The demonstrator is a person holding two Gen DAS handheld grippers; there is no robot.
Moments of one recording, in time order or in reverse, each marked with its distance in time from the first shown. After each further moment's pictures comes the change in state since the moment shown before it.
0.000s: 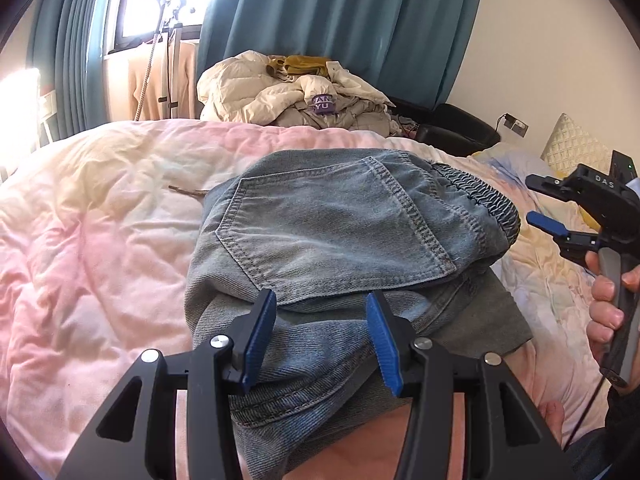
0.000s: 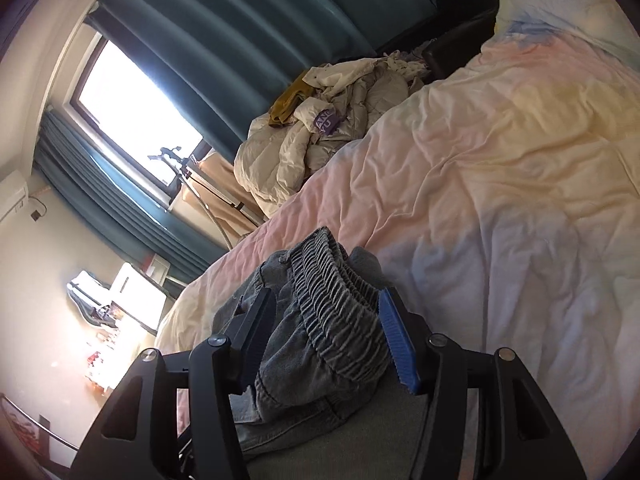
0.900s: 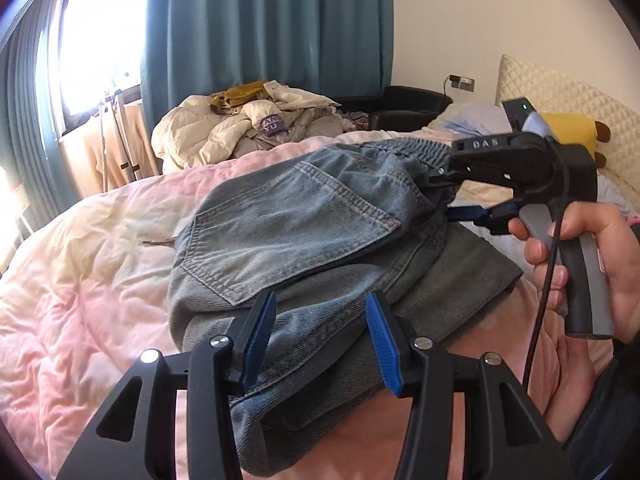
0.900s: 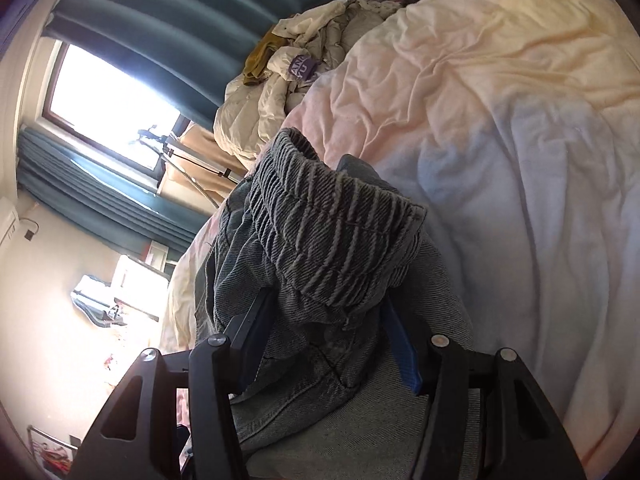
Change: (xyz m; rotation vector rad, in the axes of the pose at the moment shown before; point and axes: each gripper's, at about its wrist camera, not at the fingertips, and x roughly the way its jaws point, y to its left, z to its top) left arm -0.014 -0.041 -0.022 0.333 -0.038 -0.033; right arm 0.066 -0.003 -0.045 0.068 0.130 -0.033
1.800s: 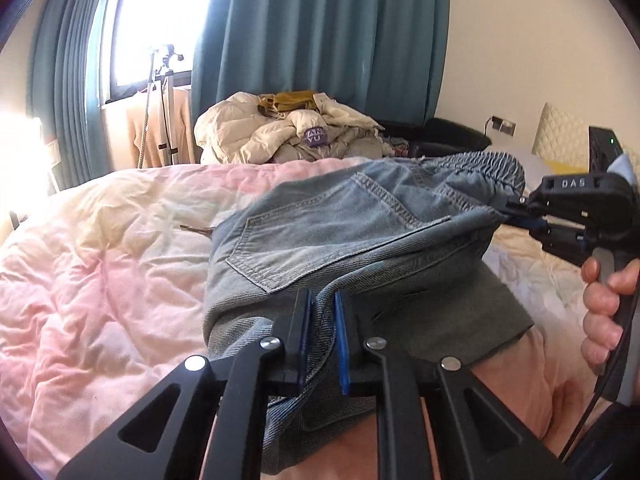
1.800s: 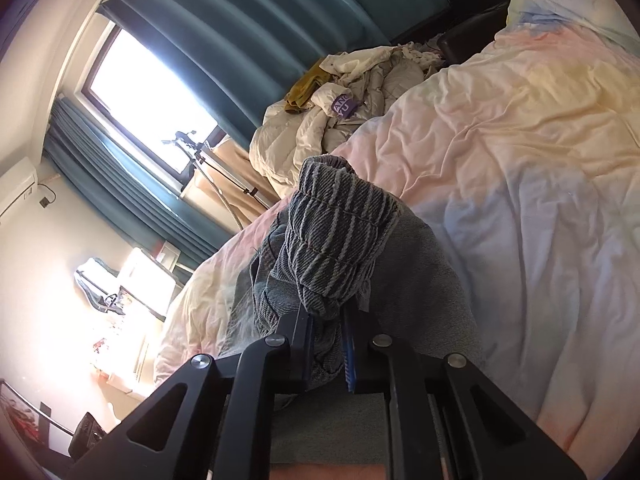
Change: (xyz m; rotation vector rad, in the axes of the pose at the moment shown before) left arm -0.035 0.024 0.000 -0.239 -0.105 0.067; right arm -0.064 0.037 -0.024 -0.136 -0.143 0.051
